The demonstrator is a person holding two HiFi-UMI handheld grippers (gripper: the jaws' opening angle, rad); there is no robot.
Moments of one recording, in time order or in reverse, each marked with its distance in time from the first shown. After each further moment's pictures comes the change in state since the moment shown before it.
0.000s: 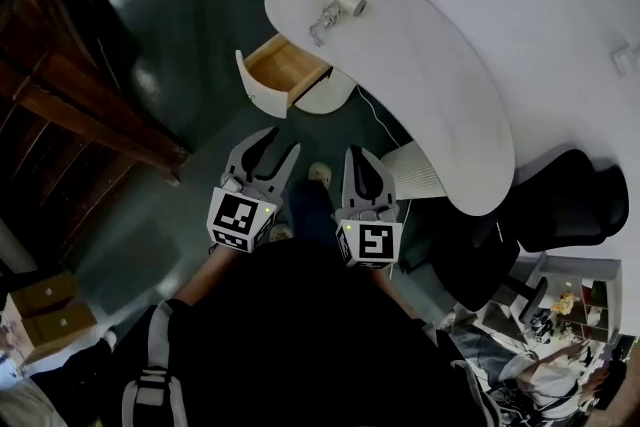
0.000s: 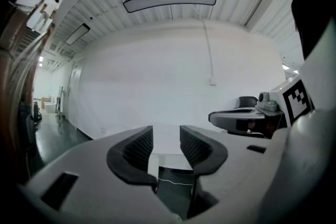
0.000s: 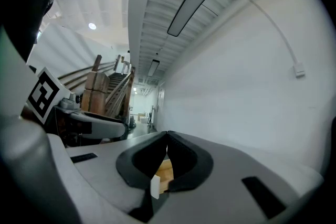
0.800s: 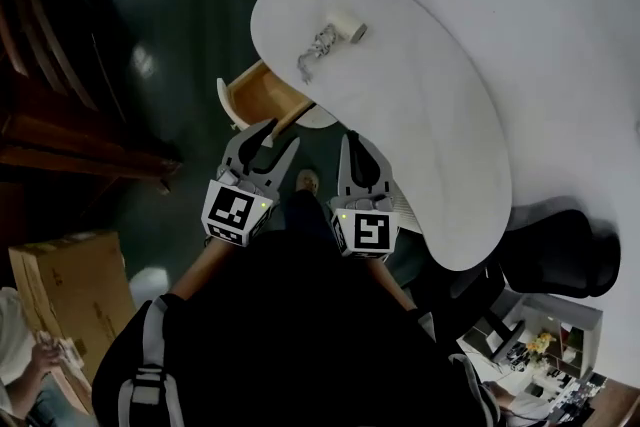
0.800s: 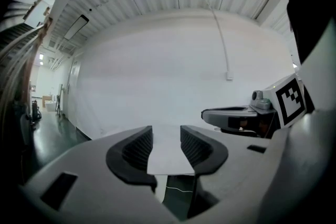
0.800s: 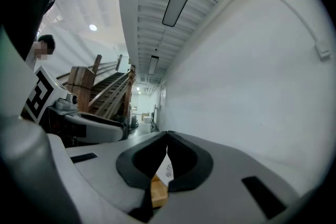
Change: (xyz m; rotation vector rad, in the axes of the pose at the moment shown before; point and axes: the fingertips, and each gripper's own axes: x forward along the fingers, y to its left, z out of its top) left arm 0.163 0.075 0.019 -0.012 0.020 0.032; right arm 0.170 -0.096 -0.002 0.011 0.006 0.068
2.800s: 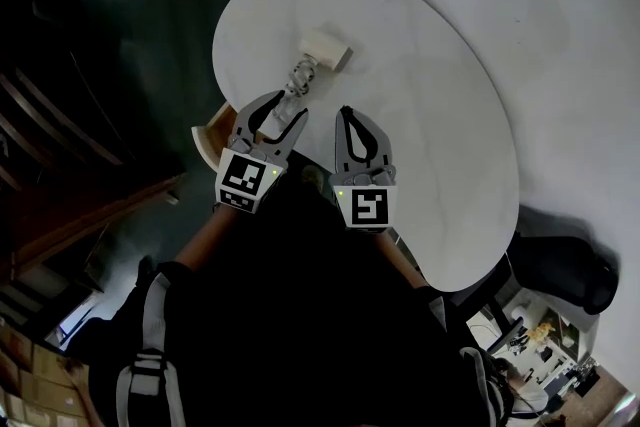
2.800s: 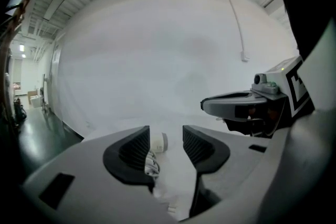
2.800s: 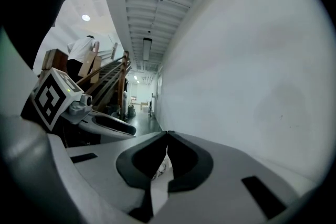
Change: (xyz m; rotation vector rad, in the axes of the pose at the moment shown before) left arm 0.253 0.096 -0.037 0.026 0.201 -0.116; right arm 0.200 -0.129 -0.066 0.015 0.222 0.020
